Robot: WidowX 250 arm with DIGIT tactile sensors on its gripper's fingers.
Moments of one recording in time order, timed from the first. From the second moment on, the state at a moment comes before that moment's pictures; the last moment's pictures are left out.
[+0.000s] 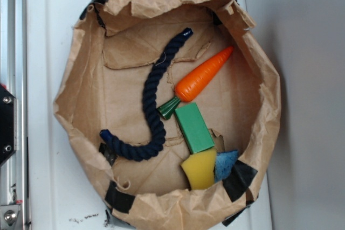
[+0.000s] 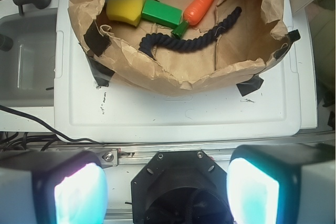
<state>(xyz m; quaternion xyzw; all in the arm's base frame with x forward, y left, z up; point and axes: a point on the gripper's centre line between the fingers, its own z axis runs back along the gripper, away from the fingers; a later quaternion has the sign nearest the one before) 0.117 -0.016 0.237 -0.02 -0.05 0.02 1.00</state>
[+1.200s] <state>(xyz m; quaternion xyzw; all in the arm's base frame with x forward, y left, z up) 0.240 -0.013 0.188 -0.01 -0.02 0.08 1.00</state>
